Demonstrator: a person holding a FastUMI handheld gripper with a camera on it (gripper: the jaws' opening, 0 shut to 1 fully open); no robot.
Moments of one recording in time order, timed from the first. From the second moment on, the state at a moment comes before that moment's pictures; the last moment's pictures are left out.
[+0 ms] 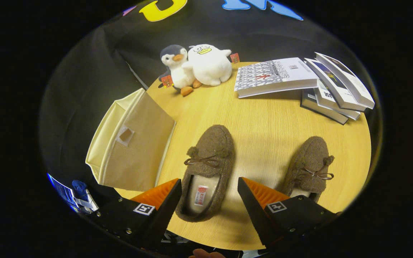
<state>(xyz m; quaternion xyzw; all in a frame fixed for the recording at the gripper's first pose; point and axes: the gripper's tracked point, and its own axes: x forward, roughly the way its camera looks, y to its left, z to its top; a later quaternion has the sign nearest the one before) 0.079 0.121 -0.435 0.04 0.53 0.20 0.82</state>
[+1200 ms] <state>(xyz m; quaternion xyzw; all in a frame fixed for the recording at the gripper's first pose) 0.095 0.120 -0.452 0.00 0.57 0.18 0.80</state>
